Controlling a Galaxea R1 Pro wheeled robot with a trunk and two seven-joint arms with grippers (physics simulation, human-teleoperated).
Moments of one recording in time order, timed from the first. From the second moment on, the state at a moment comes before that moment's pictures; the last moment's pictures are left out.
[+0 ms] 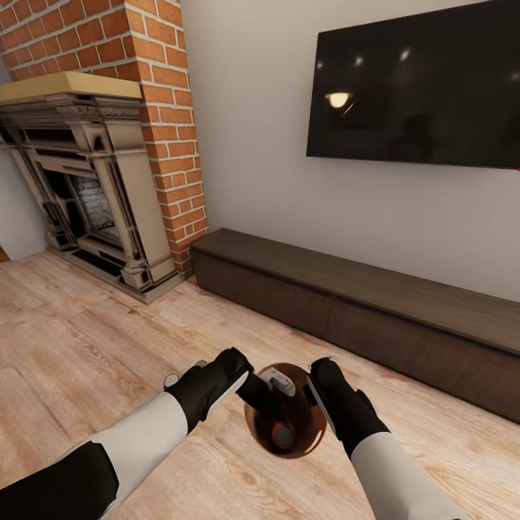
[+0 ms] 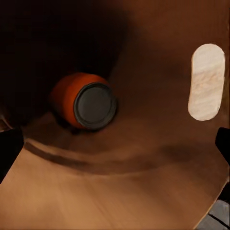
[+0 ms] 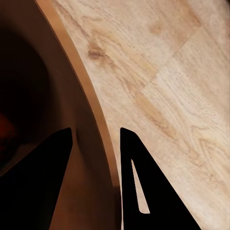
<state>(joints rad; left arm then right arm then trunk) -0.91 -0.13 -0.85 -0.65 0.33 0.90 -0.49 -0.68 0.14 0.17 -0.84 0.23 1.05 -0.08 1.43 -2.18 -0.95</state>
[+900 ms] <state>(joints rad) -0.88 0.28 -0.42 -0.57 0.34 0.43 -0.67 -0.68 0.12 0.15 -0.88 0.22 1.05 -0.08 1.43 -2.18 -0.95</state>
